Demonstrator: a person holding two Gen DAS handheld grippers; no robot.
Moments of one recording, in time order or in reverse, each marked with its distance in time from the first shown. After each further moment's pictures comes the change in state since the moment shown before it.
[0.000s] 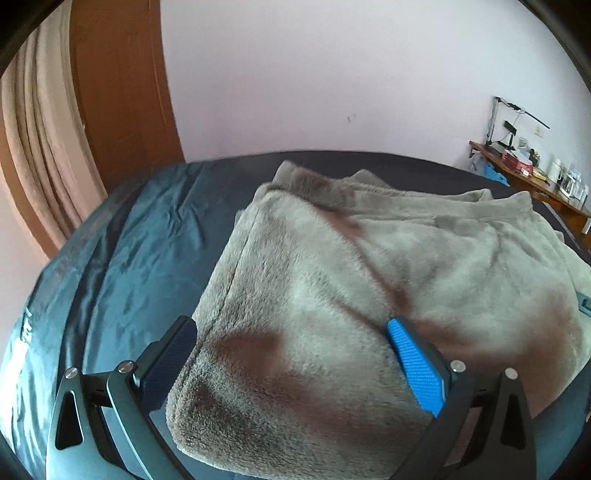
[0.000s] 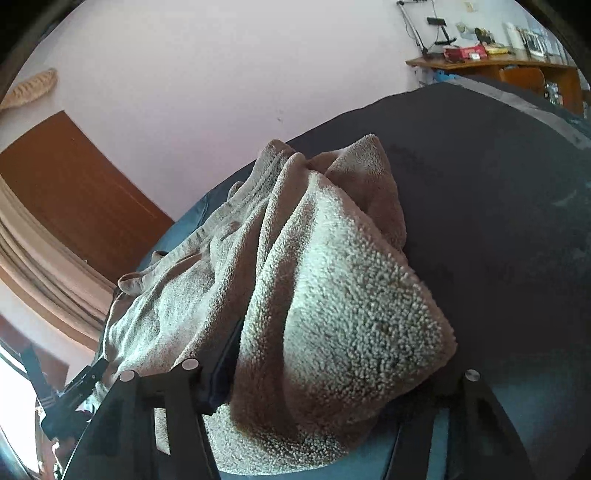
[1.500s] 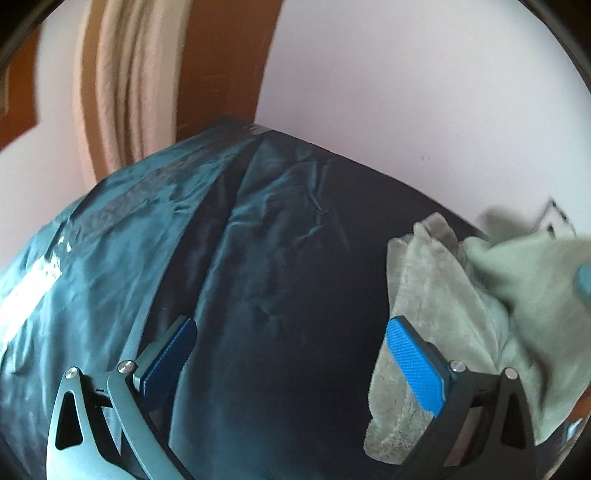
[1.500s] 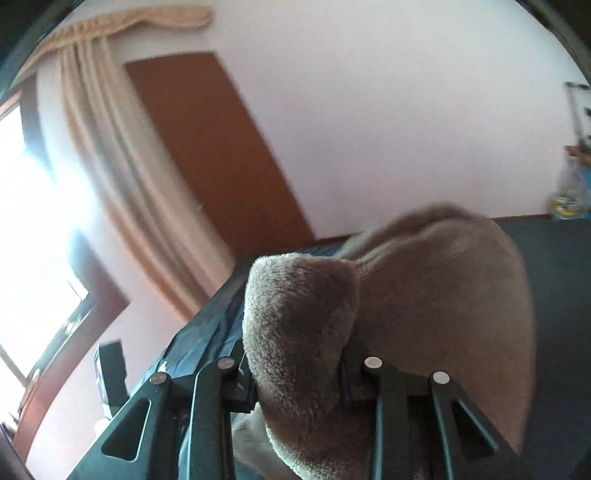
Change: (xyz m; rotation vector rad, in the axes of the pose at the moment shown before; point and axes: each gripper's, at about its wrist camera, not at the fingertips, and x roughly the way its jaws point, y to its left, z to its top) left arm -0.023 0.165 -0.012 -0.443 -0.006 0.031; right arm 0.054 0.335 -0.041 -0.459 -0.017 0.381
